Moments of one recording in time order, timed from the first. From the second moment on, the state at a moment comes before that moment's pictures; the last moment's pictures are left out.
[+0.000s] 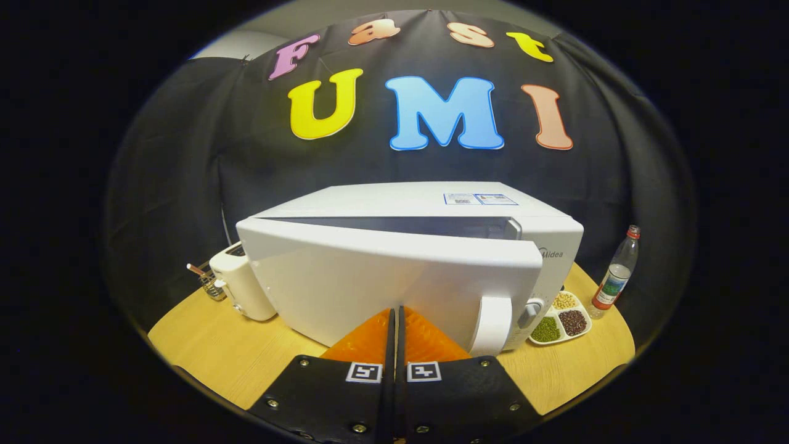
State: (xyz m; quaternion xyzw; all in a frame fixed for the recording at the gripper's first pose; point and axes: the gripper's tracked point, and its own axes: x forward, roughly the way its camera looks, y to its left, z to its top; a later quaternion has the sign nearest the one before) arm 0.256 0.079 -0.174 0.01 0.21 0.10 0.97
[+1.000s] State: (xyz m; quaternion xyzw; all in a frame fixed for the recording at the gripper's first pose) arm 0.208 0.063 -0.119 -0.02 0.17 0.04 0.98
